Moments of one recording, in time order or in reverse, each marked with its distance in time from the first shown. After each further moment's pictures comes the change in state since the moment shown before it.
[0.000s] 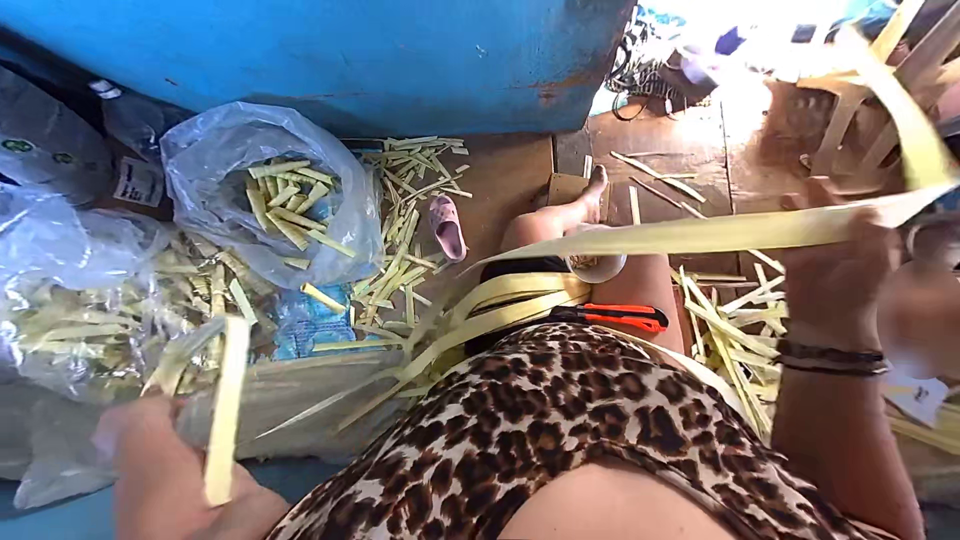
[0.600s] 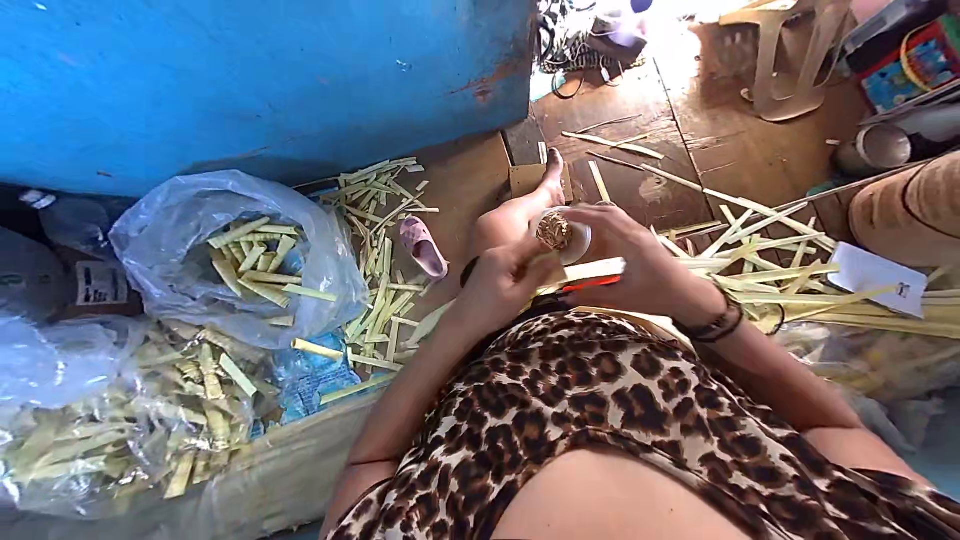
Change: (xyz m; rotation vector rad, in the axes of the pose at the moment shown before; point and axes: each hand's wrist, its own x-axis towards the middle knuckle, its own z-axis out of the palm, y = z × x) left_hand -0.481 0.250 -0.002 -0.577 -0.963 1.882; right_hand -0.069 0.022 0.068 -0.701 -0.852 -0.476
